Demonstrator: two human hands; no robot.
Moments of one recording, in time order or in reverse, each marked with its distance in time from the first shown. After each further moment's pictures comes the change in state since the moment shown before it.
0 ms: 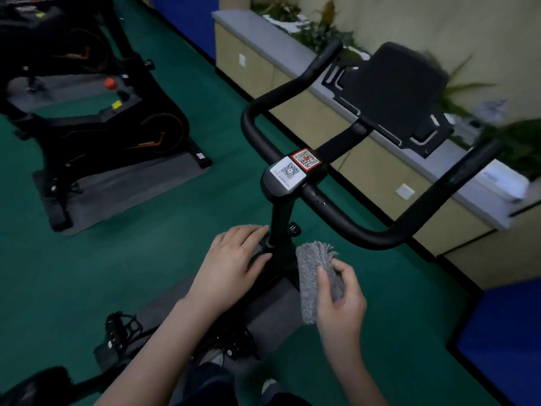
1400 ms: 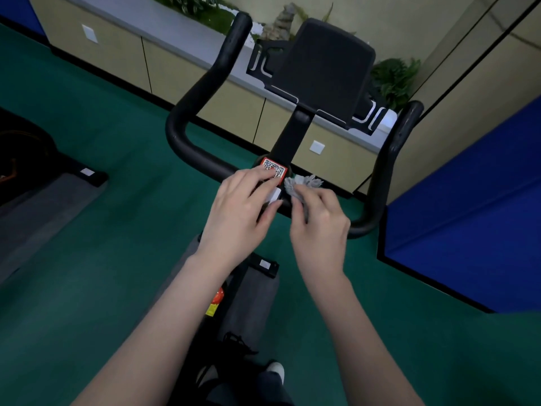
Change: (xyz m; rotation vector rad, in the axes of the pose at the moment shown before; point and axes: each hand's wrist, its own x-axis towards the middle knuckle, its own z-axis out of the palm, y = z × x) left_hand 0.137 -0.018 -0.017 -0.260 0.168 0.532; right_hand 0.087 -0.093 0.073 -0.668 0.383 -0.221
